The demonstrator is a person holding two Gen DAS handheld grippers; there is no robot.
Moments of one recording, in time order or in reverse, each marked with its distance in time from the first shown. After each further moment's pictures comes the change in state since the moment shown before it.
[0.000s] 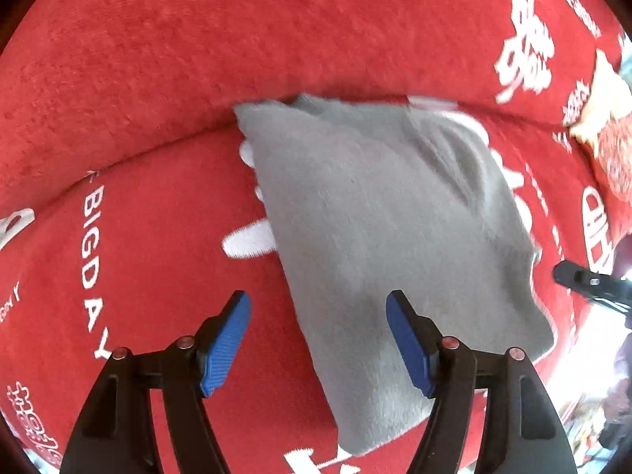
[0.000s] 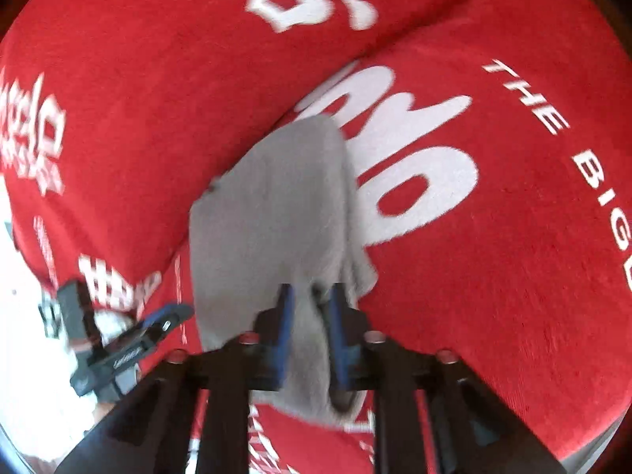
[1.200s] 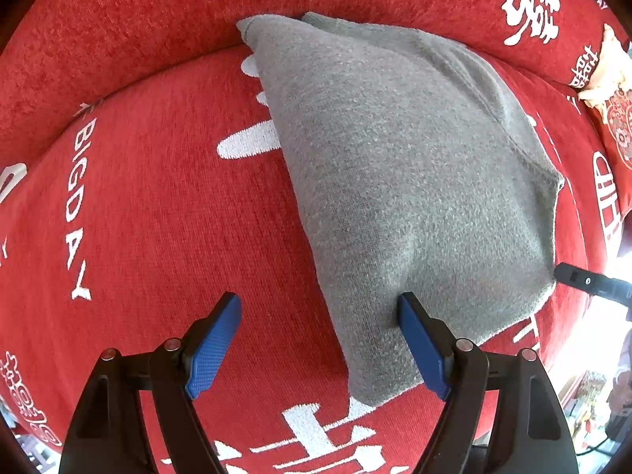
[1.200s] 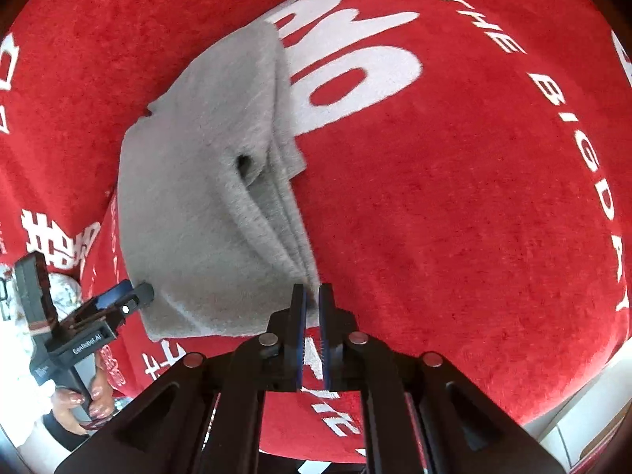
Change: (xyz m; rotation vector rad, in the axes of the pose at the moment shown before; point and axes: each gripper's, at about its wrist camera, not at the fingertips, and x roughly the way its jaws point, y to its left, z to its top) left arm 0.020 0.007 -0.048 -0.012 0.115 -0.002; right arm 0.031 -0.024 -0.036 0.086 0.147 -0.226
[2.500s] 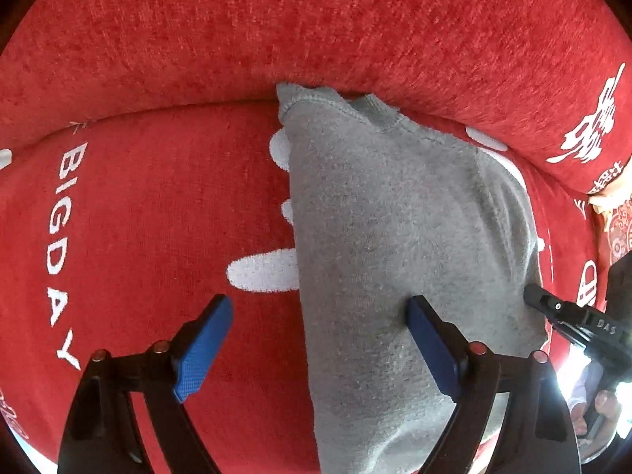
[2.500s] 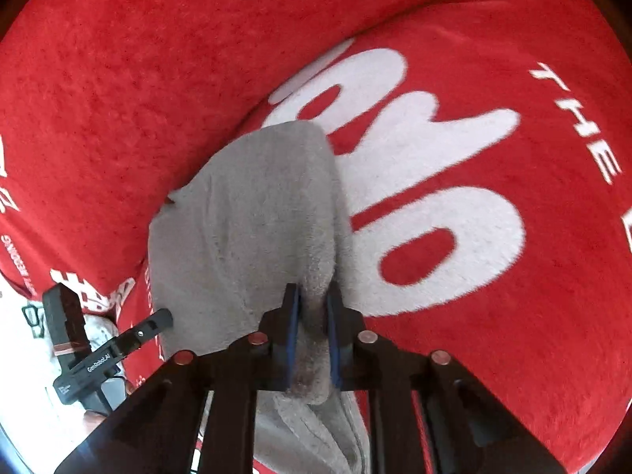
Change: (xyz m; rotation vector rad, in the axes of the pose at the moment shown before) left arm 0.003 0.044 0.086 -0.236 -0.045 -0.098; right arm 0.025 0.036 0.109 -0.020 -0.041 0.184
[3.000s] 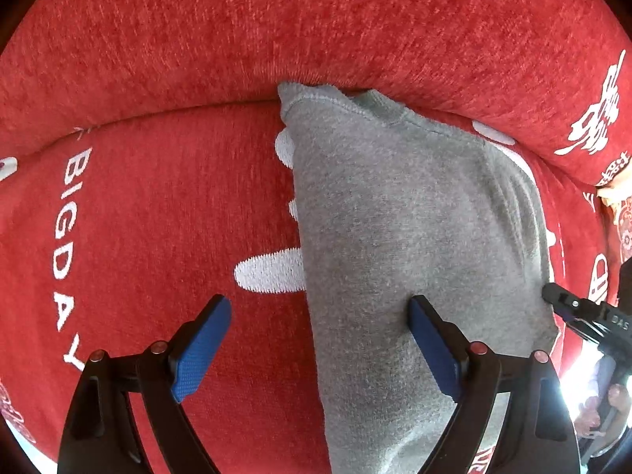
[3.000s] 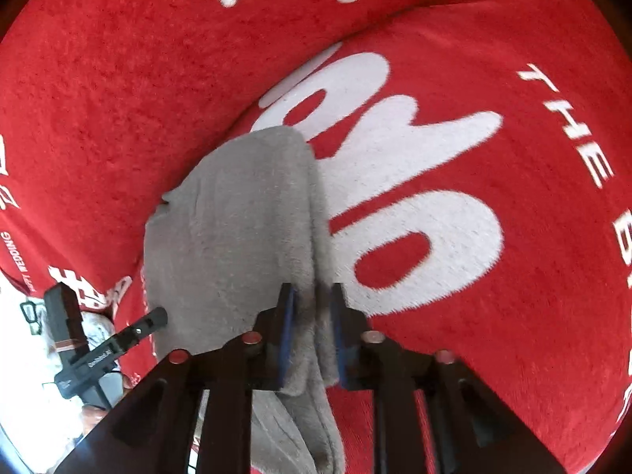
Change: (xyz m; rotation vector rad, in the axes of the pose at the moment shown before) left arm 0.006 -0.006 -0.003 0.025 -0.008 0.044; right arm -0.017 -0.029 0.000 0.025 -0.003 -0.037
